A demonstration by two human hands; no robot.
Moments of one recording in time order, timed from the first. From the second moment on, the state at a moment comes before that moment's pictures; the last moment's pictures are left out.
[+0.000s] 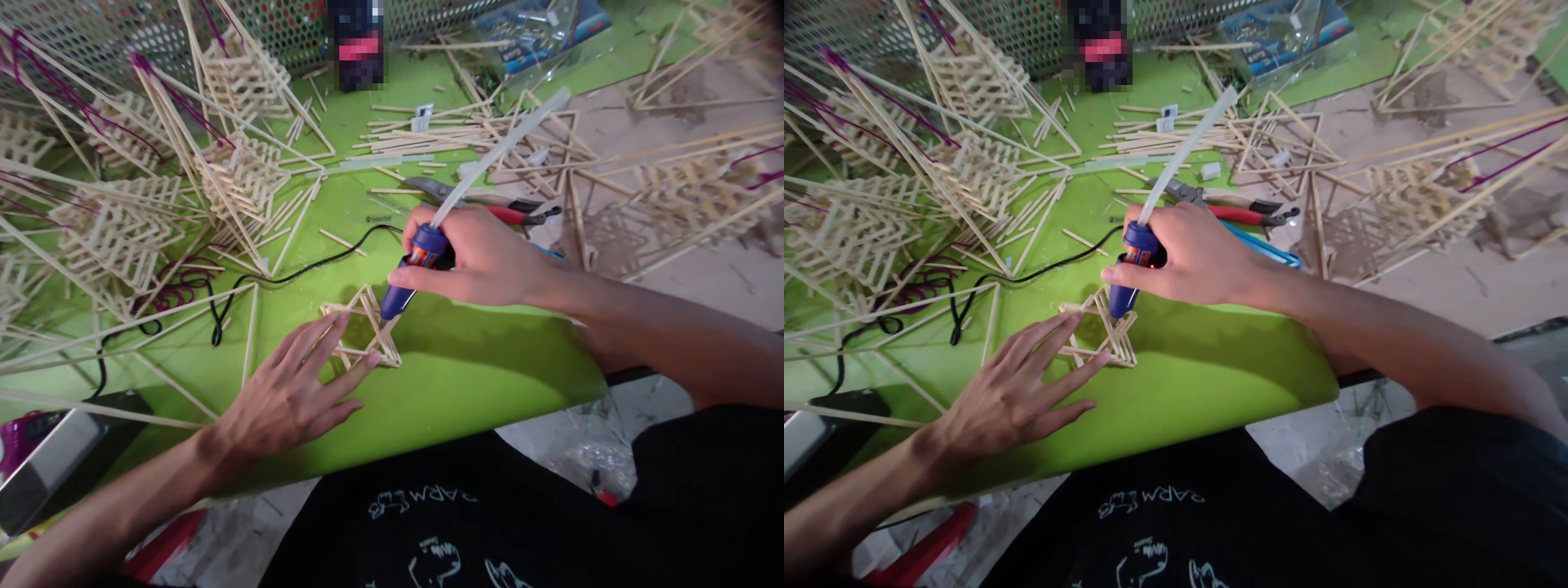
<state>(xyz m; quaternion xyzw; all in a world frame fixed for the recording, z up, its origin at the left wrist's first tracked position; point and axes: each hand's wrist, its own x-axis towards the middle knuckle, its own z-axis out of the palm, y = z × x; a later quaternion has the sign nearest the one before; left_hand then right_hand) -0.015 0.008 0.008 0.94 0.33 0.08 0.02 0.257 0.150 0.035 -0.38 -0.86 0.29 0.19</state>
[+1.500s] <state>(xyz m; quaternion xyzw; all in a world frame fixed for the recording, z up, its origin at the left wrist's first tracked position) -0.015 0.007 0.014 0.94 0.34 0.06 0.00 0.289 0.101 -0.003 -0.39 -0.76 0.31 0.41</state>
